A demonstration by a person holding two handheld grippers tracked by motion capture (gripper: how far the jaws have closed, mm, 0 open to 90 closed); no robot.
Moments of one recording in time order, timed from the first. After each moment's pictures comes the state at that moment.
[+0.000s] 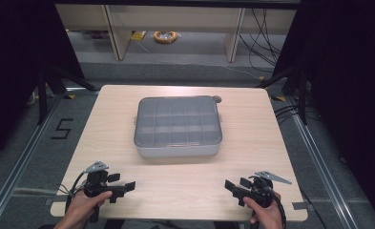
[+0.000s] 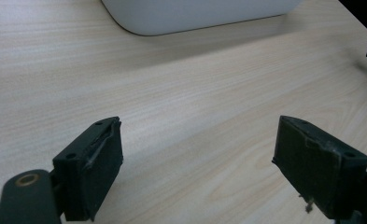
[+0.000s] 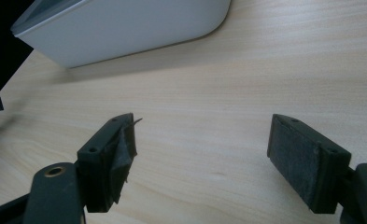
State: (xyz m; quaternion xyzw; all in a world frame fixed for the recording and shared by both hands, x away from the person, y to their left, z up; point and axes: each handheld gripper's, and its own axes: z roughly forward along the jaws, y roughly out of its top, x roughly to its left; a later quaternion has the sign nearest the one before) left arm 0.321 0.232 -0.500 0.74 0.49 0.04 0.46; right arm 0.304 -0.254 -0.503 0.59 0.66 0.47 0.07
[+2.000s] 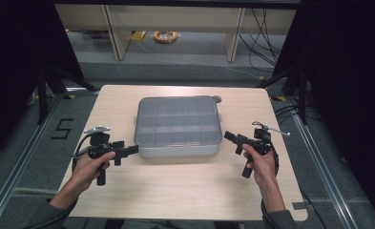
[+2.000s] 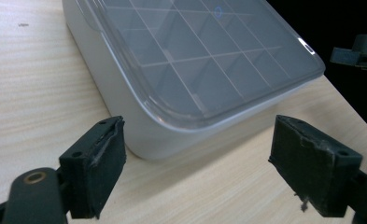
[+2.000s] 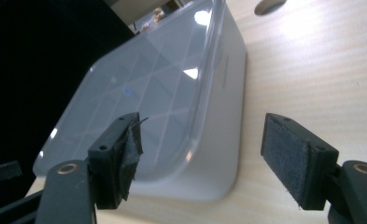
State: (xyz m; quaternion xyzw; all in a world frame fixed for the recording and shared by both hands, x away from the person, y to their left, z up) left arm 0.405 0.228 -0.439 0.70 0.51 0.04 0.49; right arm 0.426 -0.252 -0.442 0.62 0.59 0.52 0.05
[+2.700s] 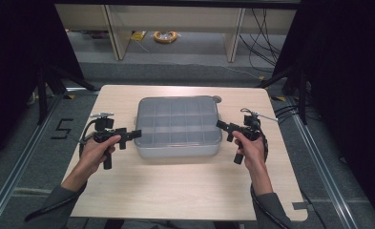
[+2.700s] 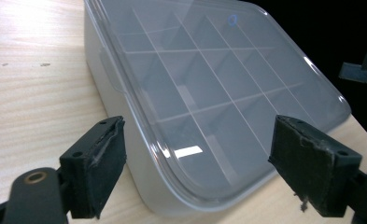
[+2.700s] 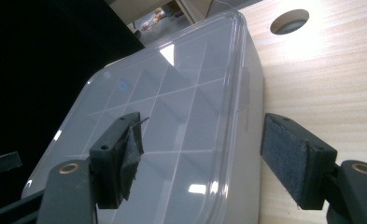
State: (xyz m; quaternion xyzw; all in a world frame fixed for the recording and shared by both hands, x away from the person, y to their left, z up) left arm 0.448 0.221 -0.432 0.68 0.54 0.06 0.49; right arm 0.465 -0.227 -0.434 0.61 0.60 0.51 0.05
